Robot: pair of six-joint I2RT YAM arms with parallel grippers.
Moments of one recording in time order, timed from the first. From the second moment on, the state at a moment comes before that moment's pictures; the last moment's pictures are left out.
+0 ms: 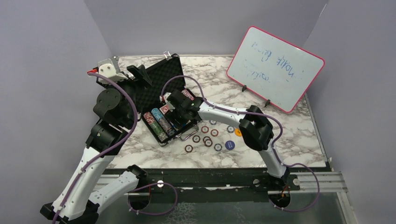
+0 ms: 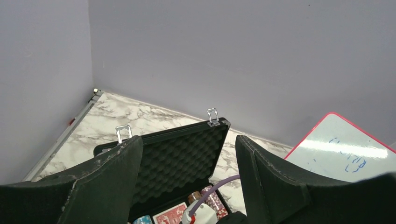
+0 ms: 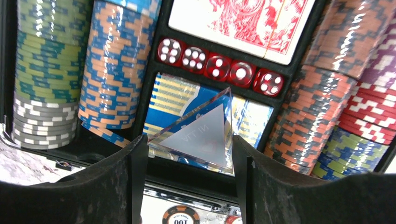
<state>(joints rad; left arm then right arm) -0.55 0.81 1.20 -0.23 -0.67 -0.22 1.00 2.19 1.79 -0.54 0.05 0.01</state>
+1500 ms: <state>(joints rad) -0.55 0.91 1.16 -0.24 -0.55 -0.27 0.56 1.59 0.97 -0.60 0.43 0.73</state>
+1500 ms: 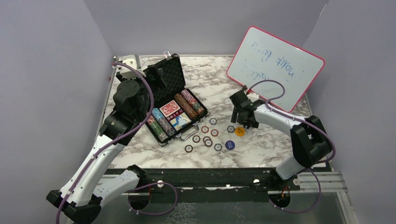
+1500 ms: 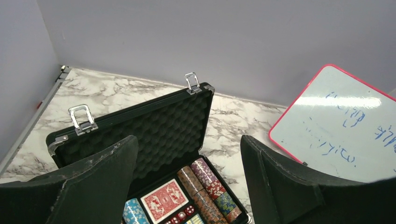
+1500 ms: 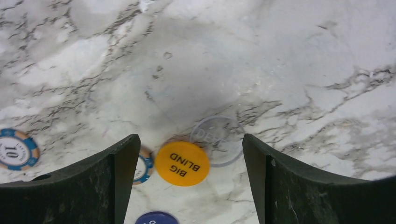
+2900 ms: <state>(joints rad) -0.55 0.89 1.14 -0.27 -0.55 -0.29 0.56 1.51 0.93 -0.55 0.43 0.76</state>
